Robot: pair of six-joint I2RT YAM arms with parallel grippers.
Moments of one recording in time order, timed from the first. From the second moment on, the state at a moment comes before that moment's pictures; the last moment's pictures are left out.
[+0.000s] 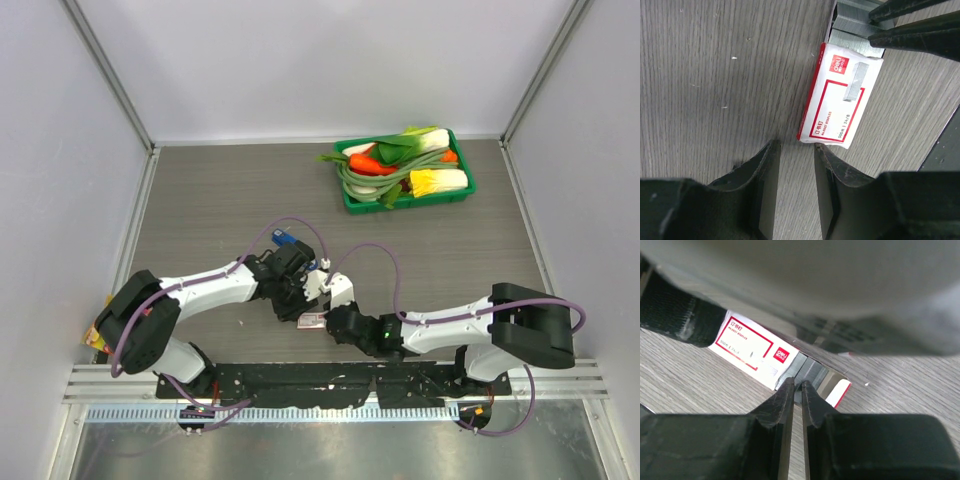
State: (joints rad) left arm -0.81 1.48 0.77 -0.48 0.28 0.42; right arm 1.33 1.45 0.55 0.13 0.53 0.57
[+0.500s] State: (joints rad) left arm -0.65 1.41 0.77 -0.51 0.38 0.42; right arm 1.33 1.52 0.63 0.09 0.55 0.57
